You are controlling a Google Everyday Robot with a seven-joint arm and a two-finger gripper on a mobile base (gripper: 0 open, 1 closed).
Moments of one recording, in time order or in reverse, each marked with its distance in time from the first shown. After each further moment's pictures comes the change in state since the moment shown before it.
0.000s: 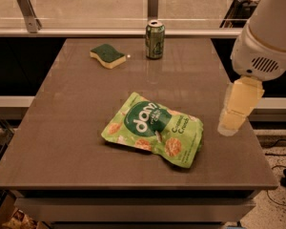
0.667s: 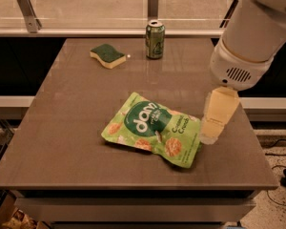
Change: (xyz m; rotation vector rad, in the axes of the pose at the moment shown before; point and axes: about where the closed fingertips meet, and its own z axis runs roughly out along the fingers) arm -0.026 0.021 0.025 -0.077 -0.003 -0.018
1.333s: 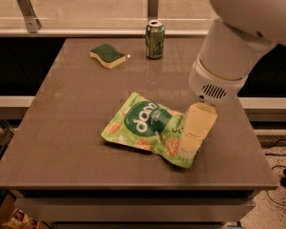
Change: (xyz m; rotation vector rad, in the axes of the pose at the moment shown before) arm -0.024 0.030 0.023 -0.046 -0.012 0.021
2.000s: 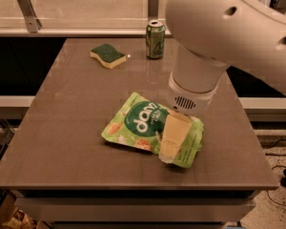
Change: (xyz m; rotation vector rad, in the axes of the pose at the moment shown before) arm -0.020 0.004 0.036 0.028 0.074 0.061
